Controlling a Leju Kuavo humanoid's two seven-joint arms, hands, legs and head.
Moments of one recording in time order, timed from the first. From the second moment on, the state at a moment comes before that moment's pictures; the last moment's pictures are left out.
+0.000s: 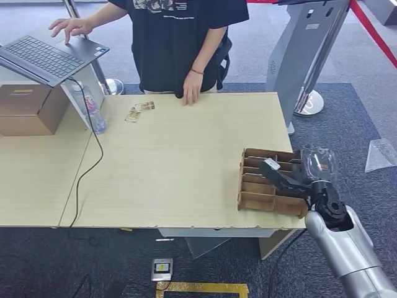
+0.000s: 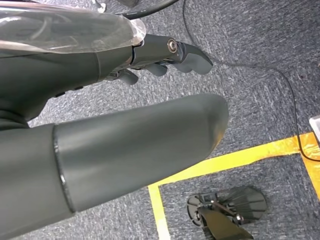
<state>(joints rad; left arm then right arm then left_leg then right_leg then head) -0.11 0.07 -0.98 -0.20 0.41 0.41 0.01 -0.35 -0.21 0.31 -1.28 1.19 -0.17 -0.12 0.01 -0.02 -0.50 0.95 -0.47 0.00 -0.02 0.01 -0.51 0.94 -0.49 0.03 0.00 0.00</state>
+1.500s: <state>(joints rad) -0.11 0.07 -0.98 -0.20 0.42 0.40 -0.02 -0.60 -0.36 0.38 -1.49 0.86 0.14 -0.17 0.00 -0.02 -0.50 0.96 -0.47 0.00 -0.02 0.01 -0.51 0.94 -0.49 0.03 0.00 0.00</state>
